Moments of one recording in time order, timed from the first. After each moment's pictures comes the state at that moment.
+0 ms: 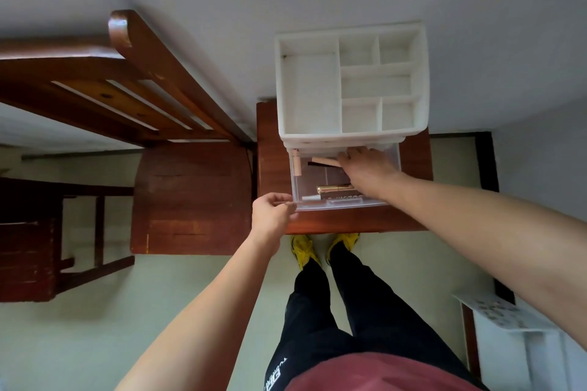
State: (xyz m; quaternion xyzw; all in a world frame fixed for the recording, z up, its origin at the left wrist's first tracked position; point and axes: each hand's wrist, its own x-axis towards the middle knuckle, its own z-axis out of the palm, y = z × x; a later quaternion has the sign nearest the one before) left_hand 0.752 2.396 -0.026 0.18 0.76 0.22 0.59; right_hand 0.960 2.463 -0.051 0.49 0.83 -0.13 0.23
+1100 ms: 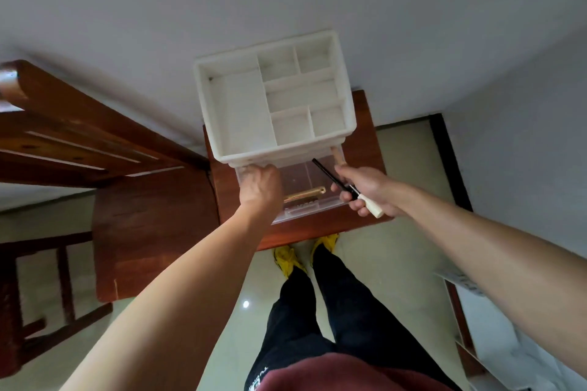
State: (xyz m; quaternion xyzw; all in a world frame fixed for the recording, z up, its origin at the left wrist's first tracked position) left_hand 0.834 2.469 -0.018 0.74 0.61 -0.23 0.18; right_hand 1.034 2.426 -0.004 0.65 0.15 -0.74 -0.10
